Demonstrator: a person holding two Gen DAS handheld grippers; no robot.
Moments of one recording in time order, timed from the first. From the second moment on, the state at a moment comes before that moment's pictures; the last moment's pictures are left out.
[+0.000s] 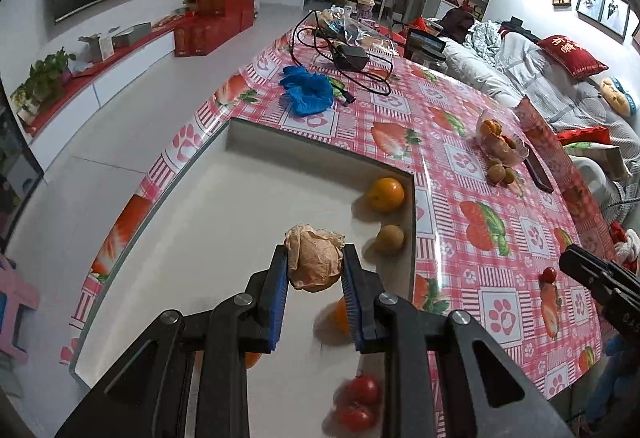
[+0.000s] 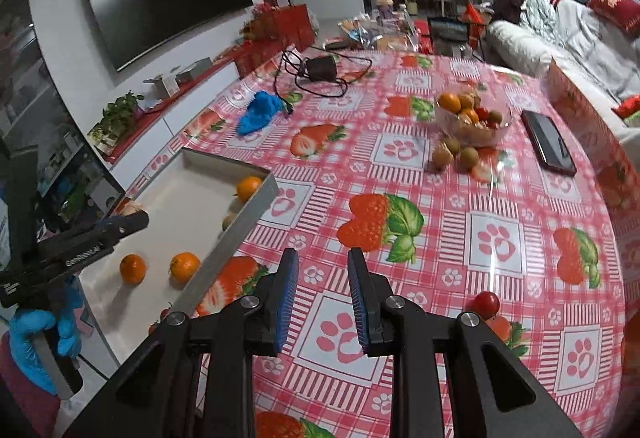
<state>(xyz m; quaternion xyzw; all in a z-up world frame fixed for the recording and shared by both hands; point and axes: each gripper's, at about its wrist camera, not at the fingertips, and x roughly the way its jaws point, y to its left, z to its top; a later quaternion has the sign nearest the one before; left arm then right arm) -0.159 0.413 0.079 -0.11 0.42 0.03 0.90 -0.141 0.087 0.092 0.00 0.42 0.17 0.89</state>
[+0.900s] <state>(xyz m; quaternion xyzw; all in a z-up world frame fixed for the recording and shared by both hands) -0.156 0.415 0.073 -0.10 0.44 0.03 0.89 -0.103 -0.014 0.008 0.00 0.51 0.02 0.86</state>
